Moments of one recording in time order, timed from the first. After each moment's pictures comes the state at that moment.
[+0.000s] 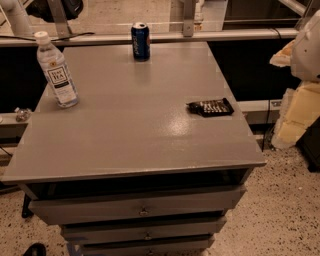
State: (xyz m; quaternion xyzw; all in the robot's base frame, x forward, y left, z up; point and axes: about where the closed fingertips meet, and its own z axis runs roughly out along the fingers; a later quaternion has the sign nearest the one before) arm 0.438 -0.217 0.976 -0.60 0.78 -0.03 0.16
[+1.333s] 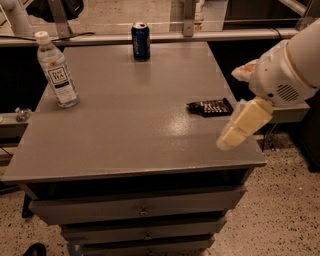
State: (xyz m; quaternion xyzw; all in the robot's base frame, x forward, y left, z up) arm 0.460 -0.147 0.942 -0.57 0.77 0.09 0.28
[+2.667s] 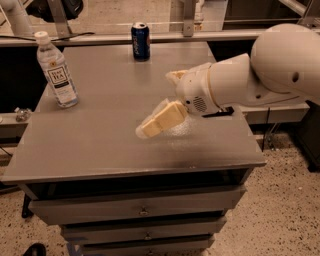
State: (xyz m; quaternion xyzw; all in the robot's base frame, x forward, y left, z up) arm 0.509 0.005 0.919 -0.51 0.70 0.25 0.43
